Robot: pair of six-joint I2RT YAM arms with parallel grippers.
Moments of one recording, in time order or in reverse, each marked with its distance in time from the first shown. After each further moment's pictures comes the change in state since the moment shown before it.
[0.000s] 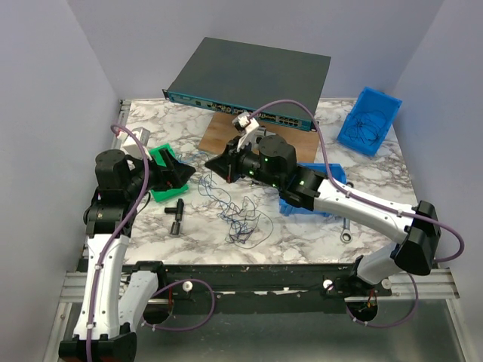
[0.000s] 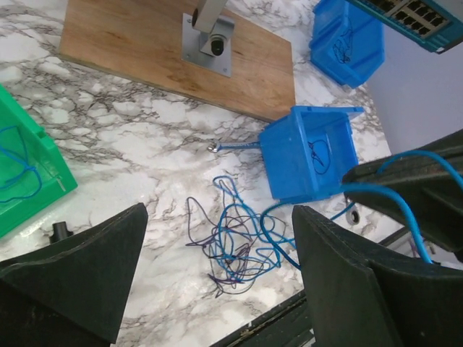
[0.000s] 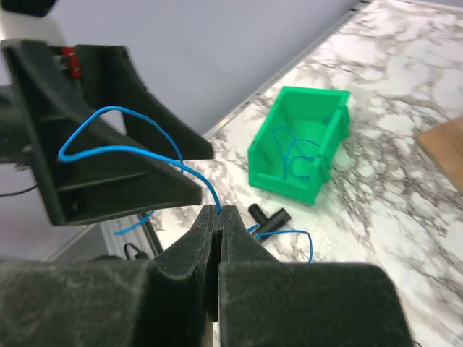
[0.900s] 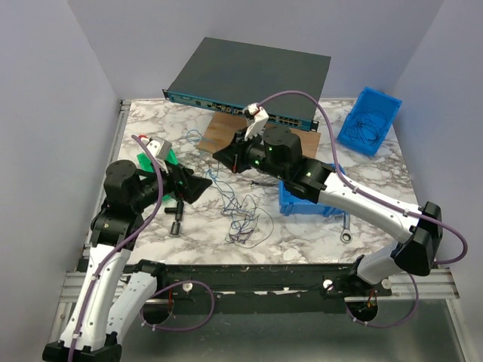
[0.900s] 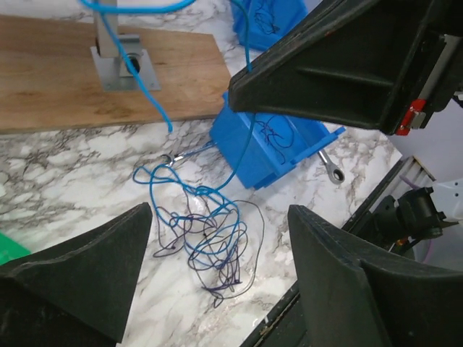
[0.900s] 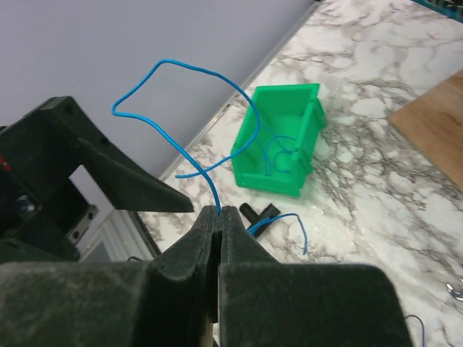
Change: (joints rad) left arm -0.178 -0.087 -0.092 0.144 0.057 0.115; right arm -0.052 -0.008 0.064 -0.141 0.098 0.093
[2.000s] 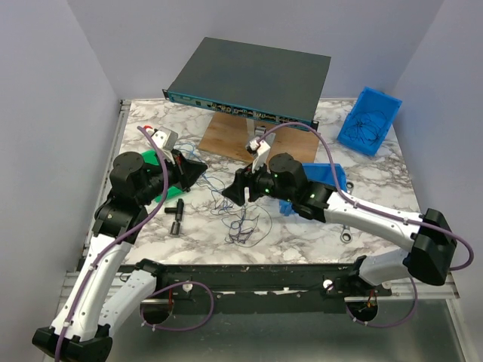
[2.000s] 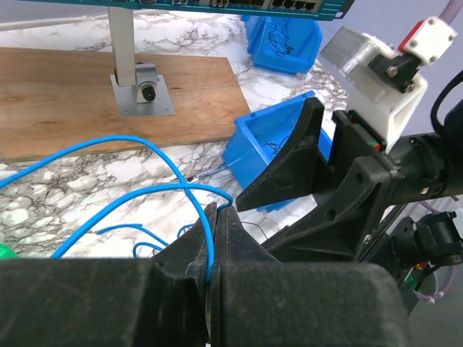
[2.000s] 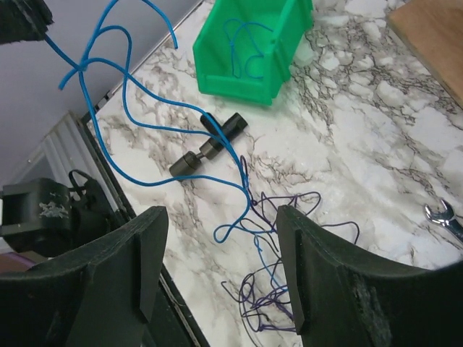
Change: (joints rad) left arm -0.137 0.071 0.073 0.061 -0.164 0.010; right arm -0.002 -0.120 -0.343 0.085 -0.100 -0.088
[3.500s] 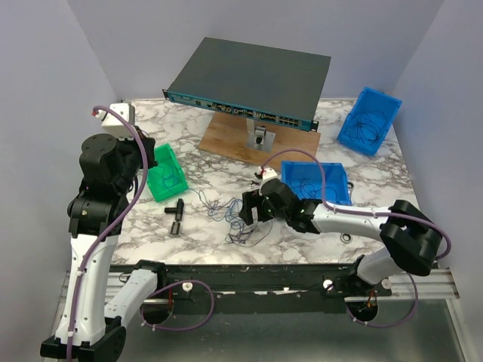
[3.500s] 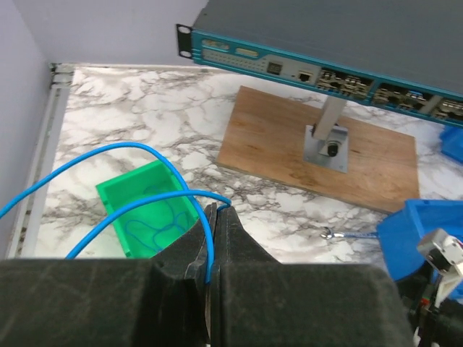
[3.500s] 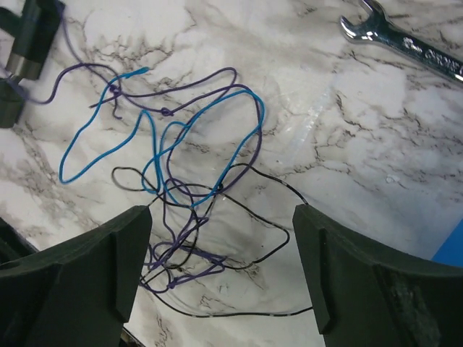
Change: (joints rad) left arm 0.173 0.086 0.334 -0.283 -0.470 0.129; right arm -0.001 0.131 -0.278 0.033 0.222 0.149
